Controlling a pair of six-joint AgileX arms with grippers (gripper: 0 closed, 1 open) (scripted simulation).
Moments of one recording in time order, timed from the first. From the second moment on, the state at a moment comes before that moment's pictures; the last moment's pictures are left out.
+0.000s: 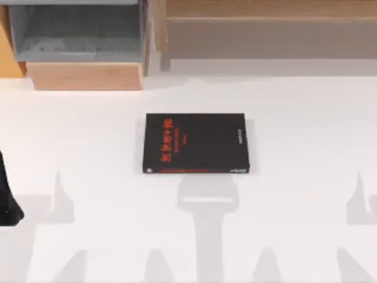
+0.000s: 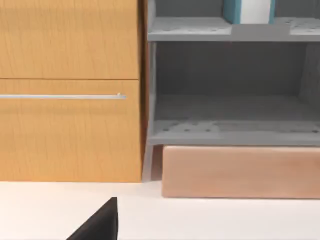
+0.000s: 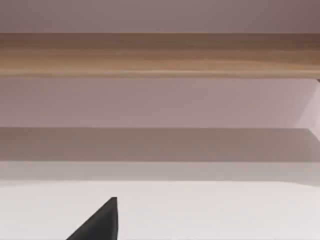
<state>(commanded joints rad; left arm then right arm) 0.00 0.00 0.00 0.00 0.00 0.00 0.00 0.00 0.00 0.00 0.00 0.00</state>
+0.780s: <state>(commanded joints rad) -0.06 0.57 0.39 0.21 -0.04 0.00 0.00 0.00 0.00 0.00 0.00 0.00</state>
